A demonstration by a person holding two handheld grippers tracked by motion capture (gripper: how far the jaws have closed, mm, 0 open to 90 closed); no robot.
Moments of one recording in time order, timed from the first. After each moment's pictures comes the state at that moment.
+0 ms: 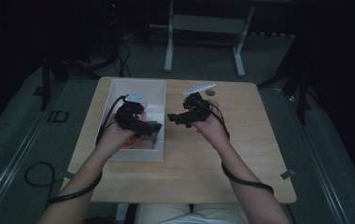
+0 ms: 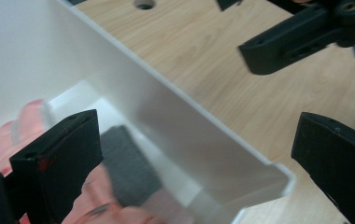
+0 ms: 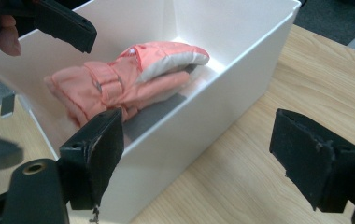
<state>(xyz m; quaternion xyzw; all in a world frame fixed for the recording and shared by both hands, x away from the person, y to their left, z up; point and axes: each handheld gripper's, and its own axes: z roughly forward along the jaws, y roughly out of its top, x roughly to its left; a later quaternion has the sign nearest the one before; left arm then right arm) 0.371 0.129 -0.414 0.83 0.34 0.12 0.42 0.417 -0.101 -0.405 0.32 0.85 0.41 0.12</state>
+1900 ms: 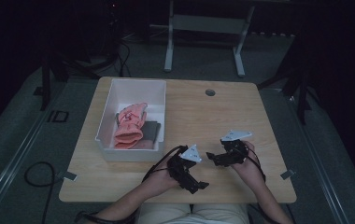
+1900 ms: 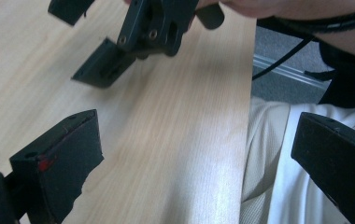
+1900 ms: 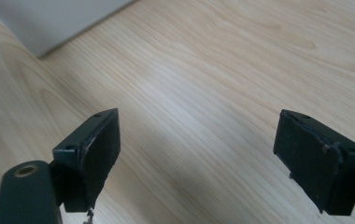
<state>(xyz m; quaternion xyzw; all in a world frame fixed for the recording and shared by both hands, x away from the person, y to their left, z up) 0.294 -0.010 -0.505 0.89 0.15 0.01 0.44 0.357 -0.234 -0.521 0.34 0.85 0.35 0.17</state>
